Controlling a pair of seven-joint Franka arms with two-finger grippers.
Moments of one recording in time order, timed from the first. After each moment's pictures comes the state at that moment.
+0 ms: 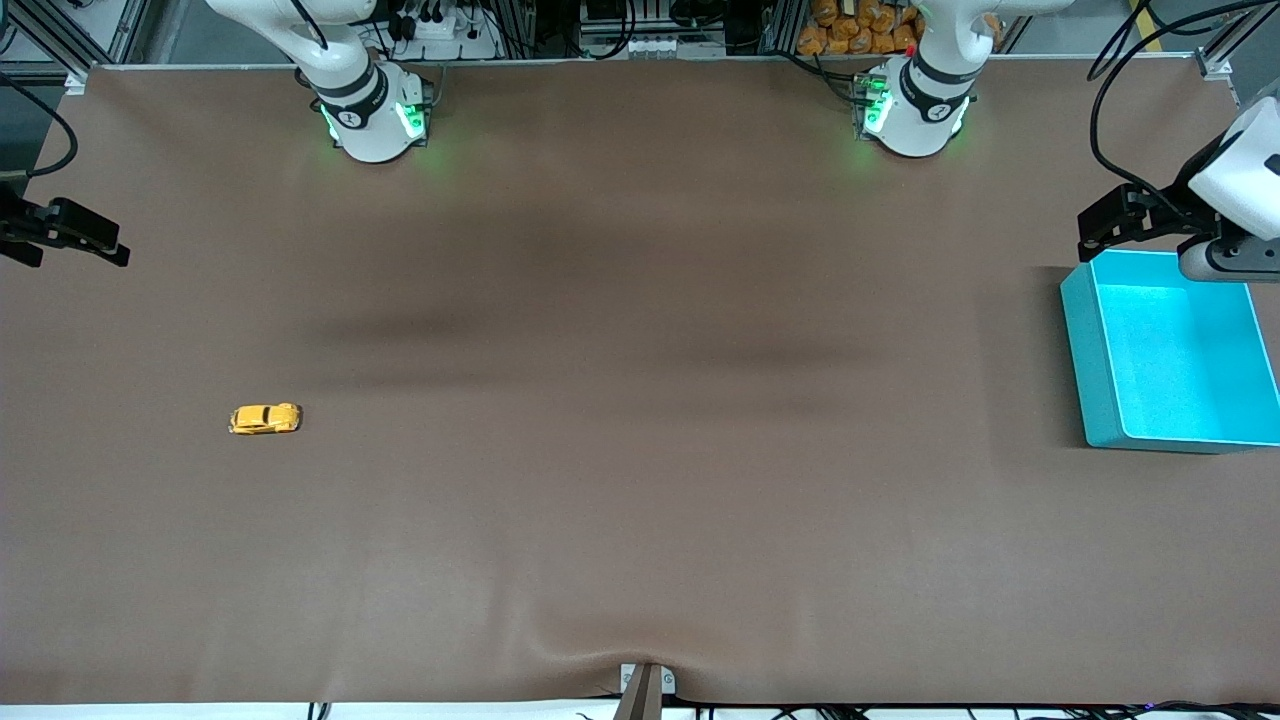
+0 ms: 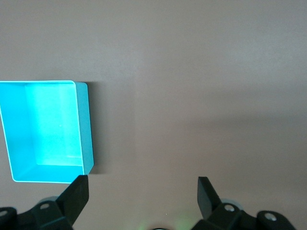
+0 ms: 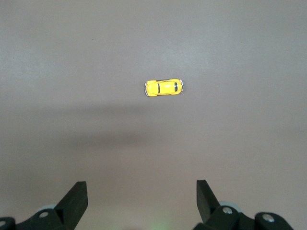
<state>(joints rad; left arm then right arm) -0.05 0.05 -0.06 -1.44 0.05 1.45 -0.03 -0.04 -0.05 -0.09 -1.67 -0.02 1.55 -0.13</state>
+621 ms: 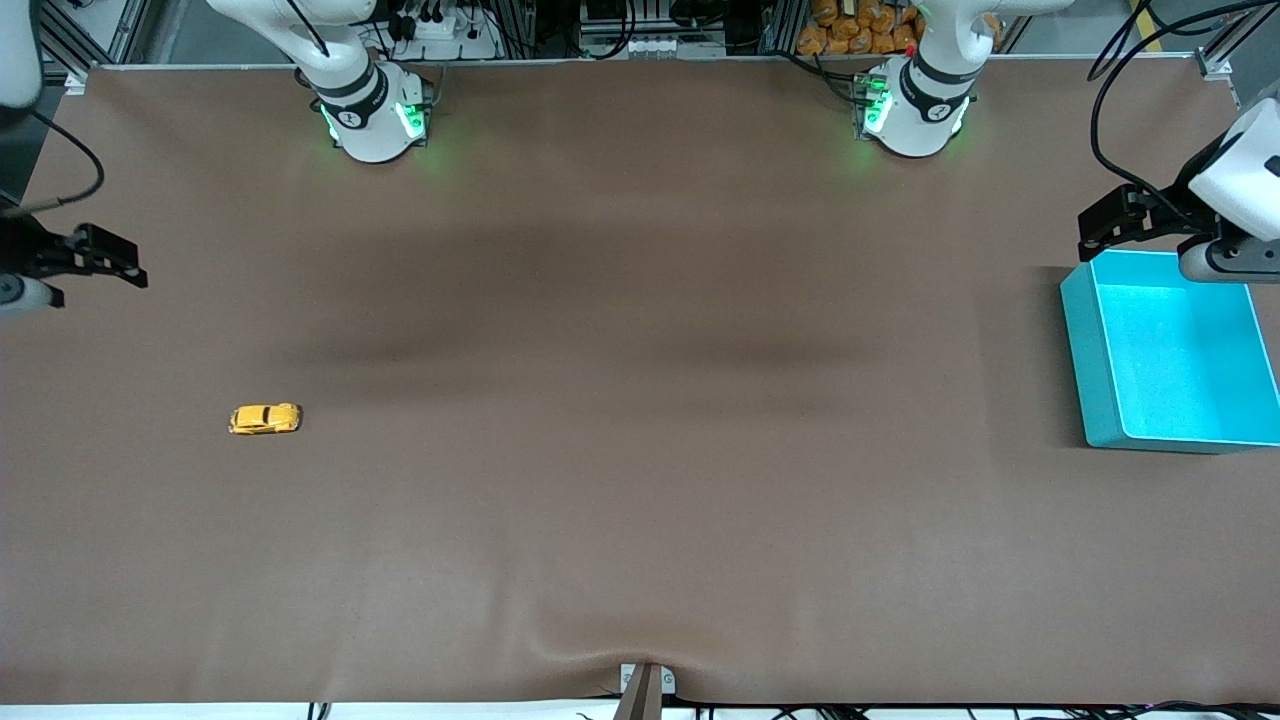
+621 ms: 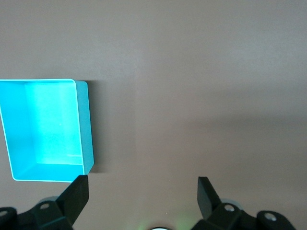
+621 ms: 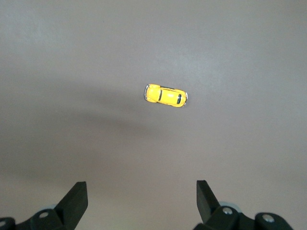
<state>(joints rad) -0.05 0.05 -0.06 -1.44 0.05 1.45 -0.03 -0.08 -0.01 -0.09 -1.82 -0.02 1.73 -0.46</state>
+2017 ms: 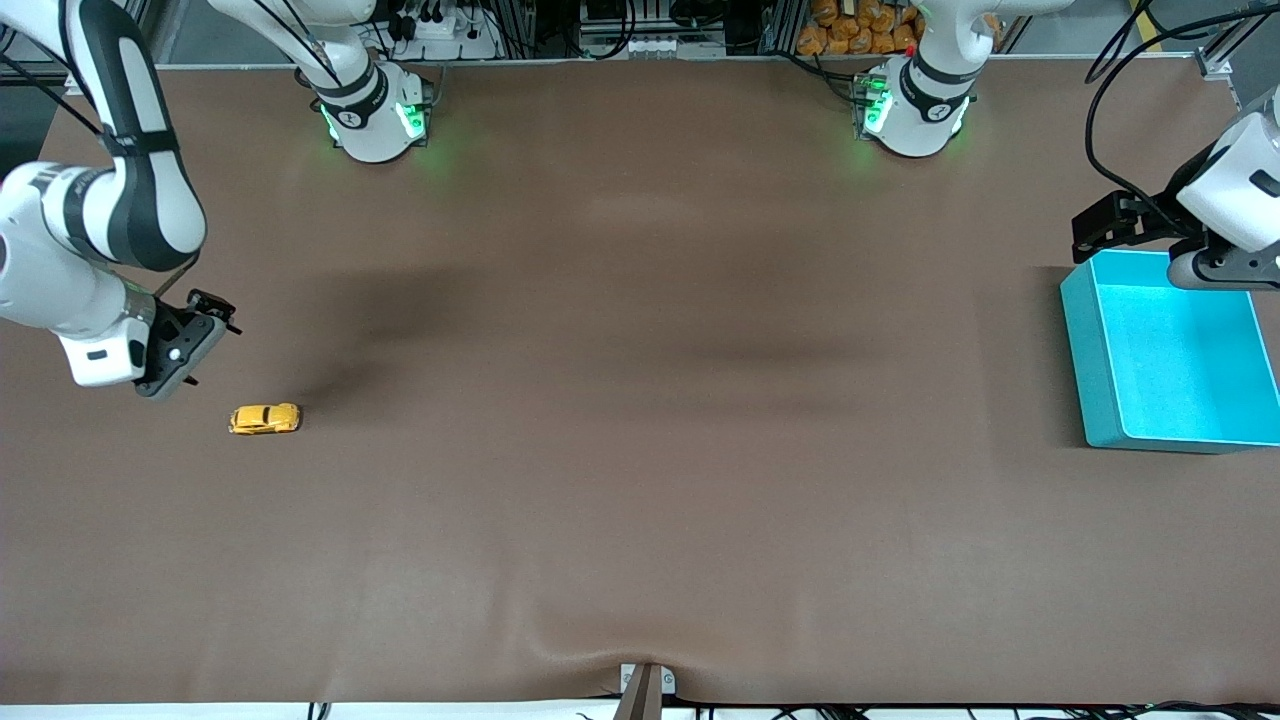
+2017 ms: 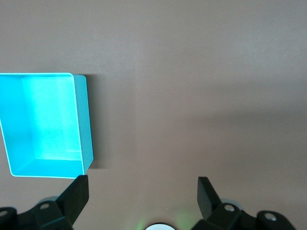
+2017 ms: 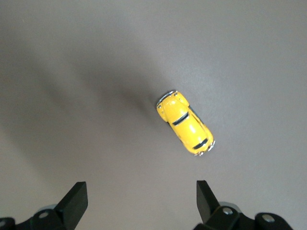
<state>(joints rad) -0.05 0.05 -0.06 -1.47 0.05 1.45 -0.03 -0.09 0.17 -0.09 -2.12 -0.02 2.22 -1.20</state>
